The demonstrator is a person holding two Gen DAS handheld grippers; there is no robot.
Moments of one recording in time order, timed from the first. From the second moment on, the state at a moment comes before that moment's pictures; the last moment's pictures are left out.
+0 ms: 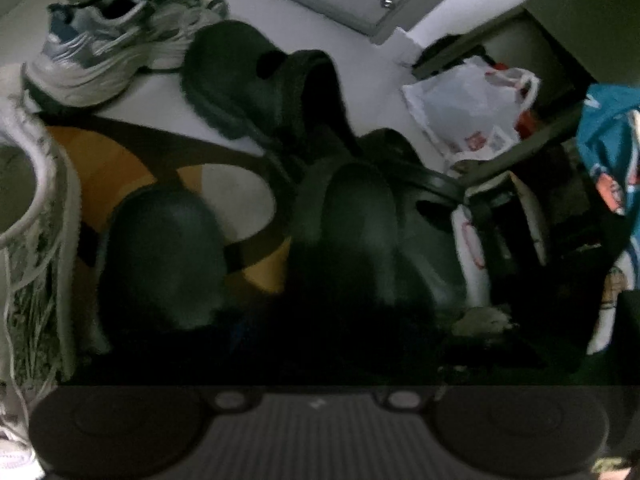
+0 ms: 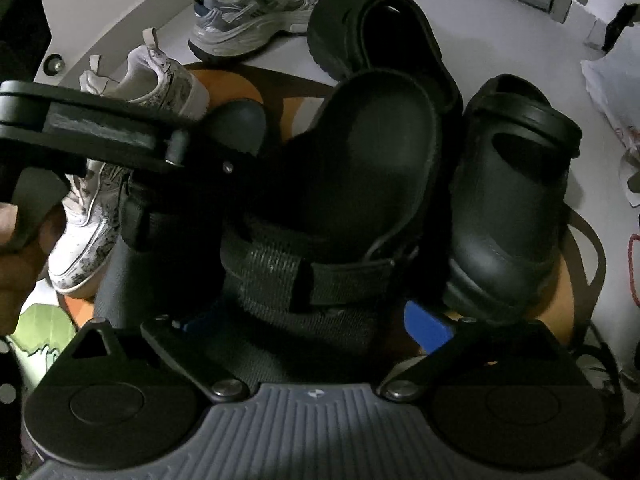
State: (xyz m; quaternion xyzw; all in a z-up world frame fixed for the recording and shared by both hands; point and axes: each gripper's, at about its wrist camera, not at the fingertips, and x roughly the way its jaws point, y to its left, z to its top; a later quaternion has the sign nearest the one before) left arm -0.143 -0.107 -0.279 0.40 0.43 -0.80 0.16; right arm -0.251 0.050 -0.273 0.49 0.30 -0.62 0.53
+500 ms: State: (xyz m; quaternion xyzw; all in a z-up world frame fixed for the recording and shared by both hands) left arm -0.131 -0.117 -0.275 0.41 0.48 -0.76 0.16; right arm -0.233 0.040 -0.258 0.50 0.33 -0.58 0.56
